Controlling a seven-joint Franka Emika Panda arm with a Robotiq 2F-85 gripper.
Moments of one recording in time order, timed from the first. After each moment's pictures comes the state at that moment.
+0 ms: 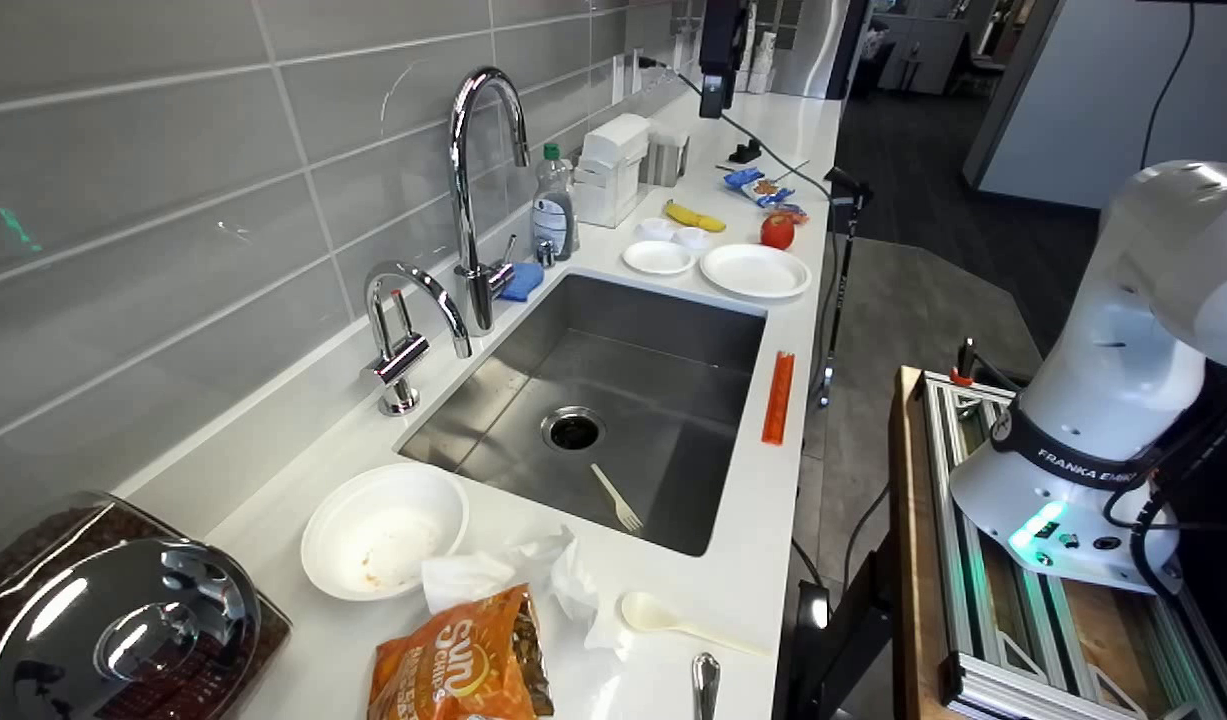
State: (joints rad) arm 0.00 -0.36 -0.13 -2.16 0.03 1.78 -0.23
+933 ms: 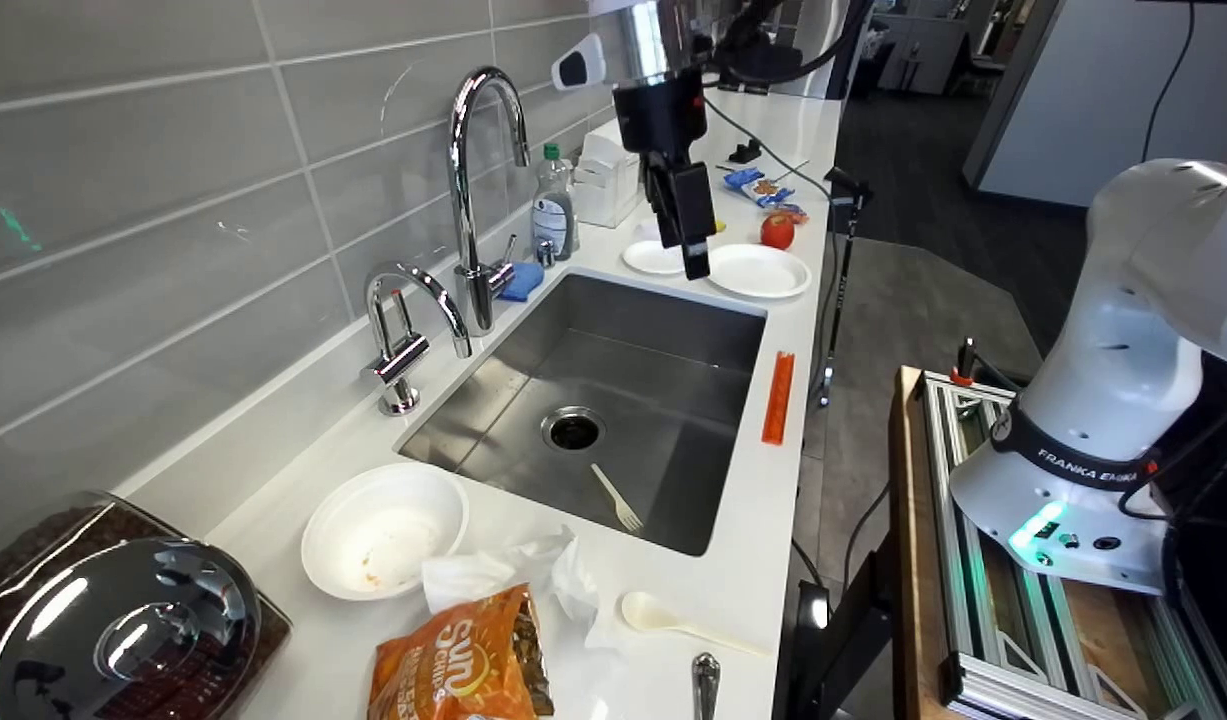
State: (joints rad) arm 0.13 -0.14 0.06 -2.19 0.03 1.79 -0.41
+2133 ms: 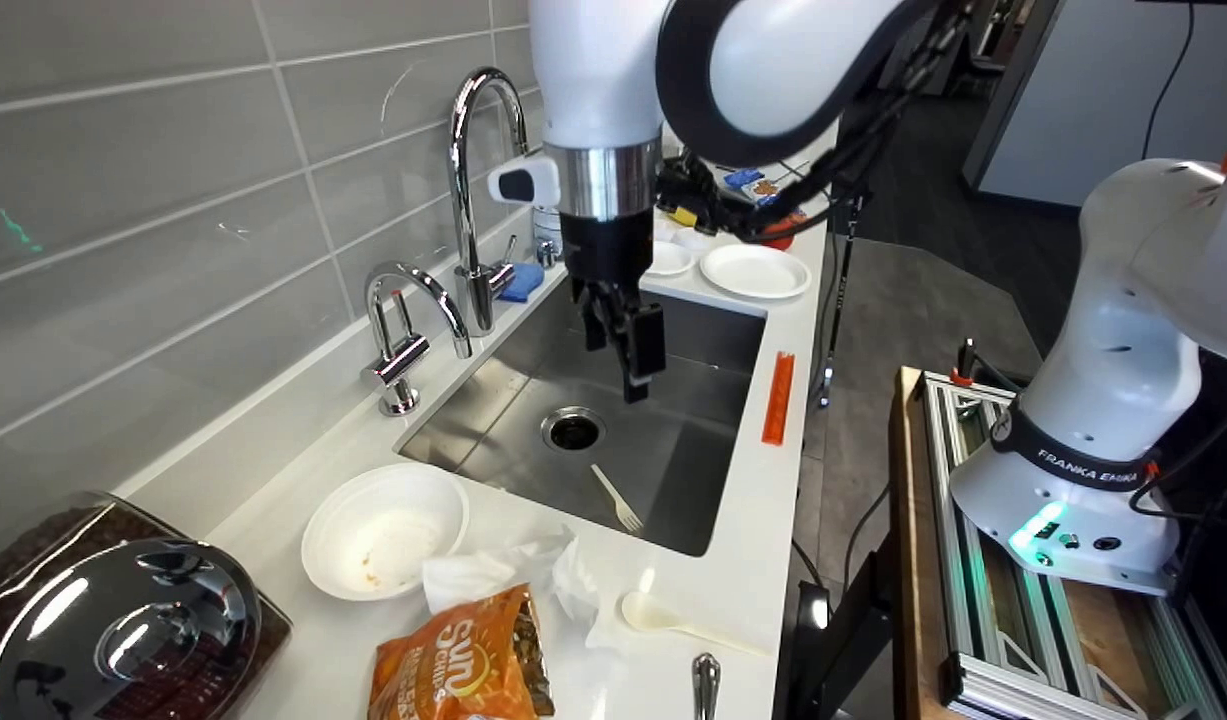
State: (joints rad) arm 0.21 -0.02 0.18 -2.29 0.02 2.21 -0.48
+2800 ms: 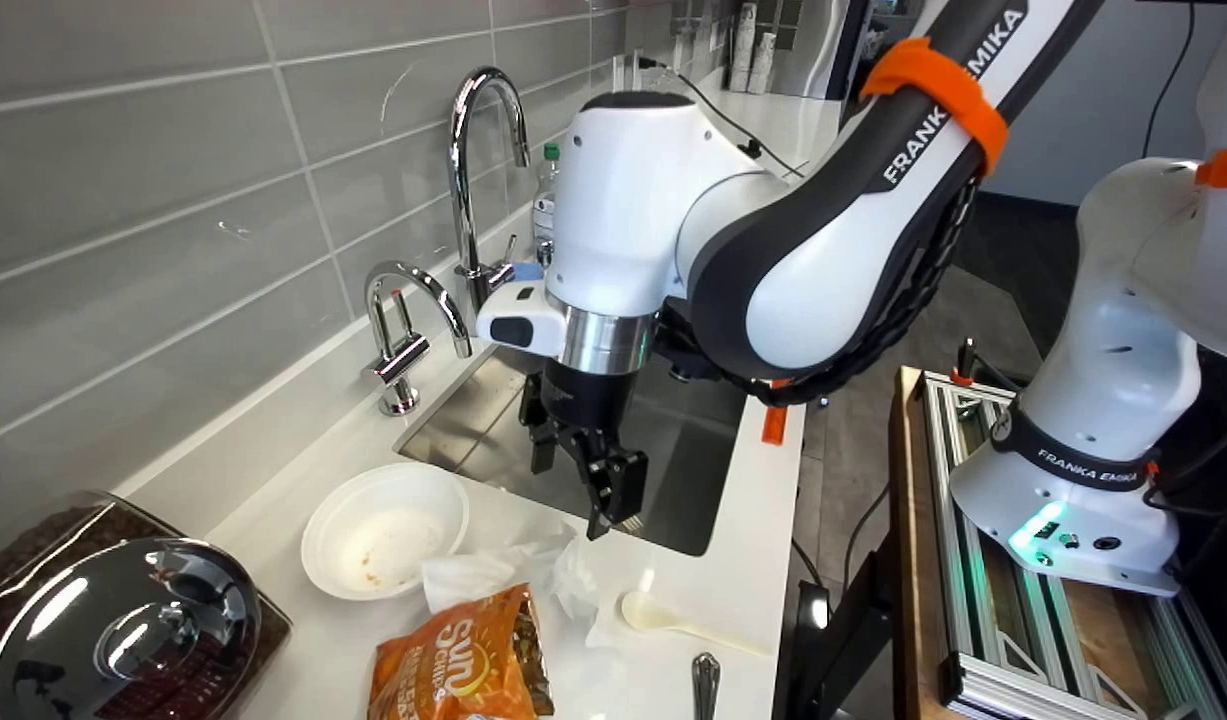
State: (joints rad) arm 0.23 0.17 0.30 -2.40 0.11 2.72 -0.67
